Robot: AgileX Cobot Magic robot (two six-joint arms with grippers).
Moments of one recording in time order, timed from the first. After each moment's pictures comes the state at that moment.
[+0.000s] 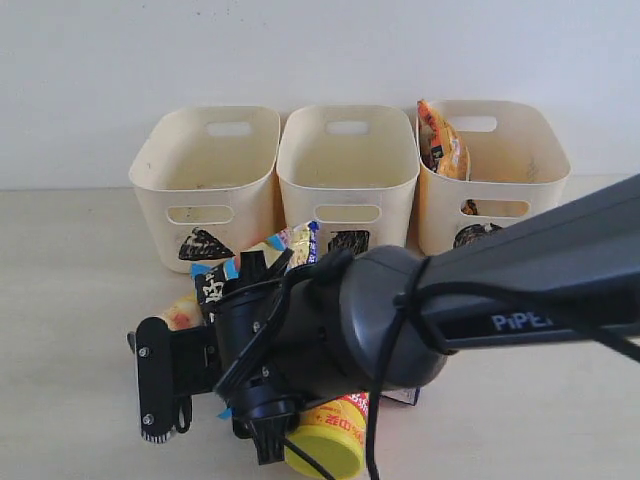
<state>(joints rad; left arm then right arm) 0.02 0.00 0.00 -0.03 0.32 0.00 1.07 2.00 -1.23 -1.02 0.53 0.10</state>
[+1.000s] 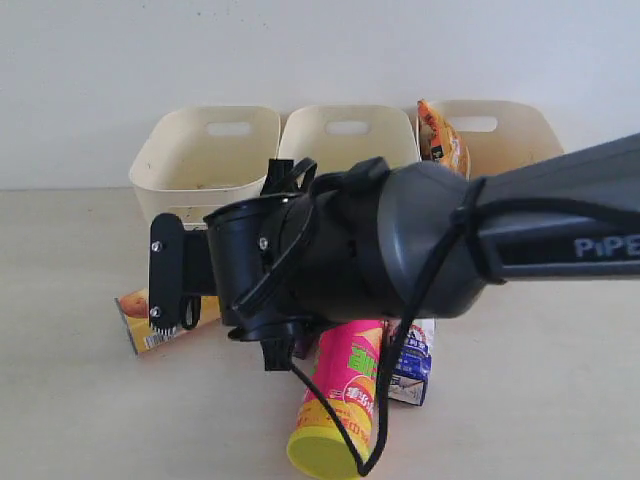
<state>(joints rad) 0.02 0.00 0.00 -0.03 0.32 0.00 1.05 1.90 -1.32 -1.11 0.75 0.19</state>
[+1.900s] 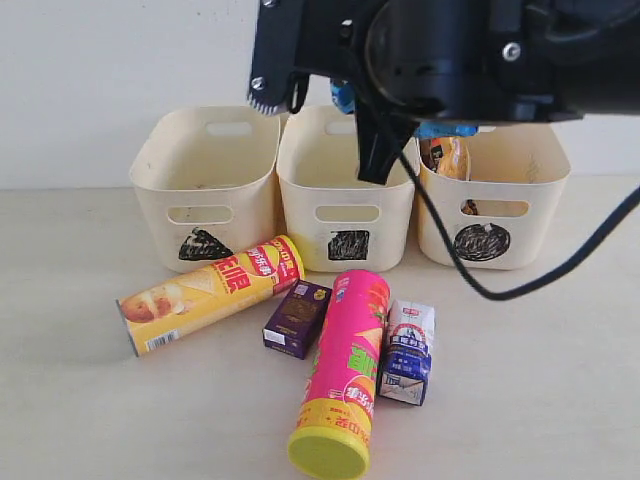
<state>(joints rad) 0.02 0.00 0.00 -0.03 0.32 0.00 0.88 1.59 -1.32 -1.27 0.80 0.22</state>
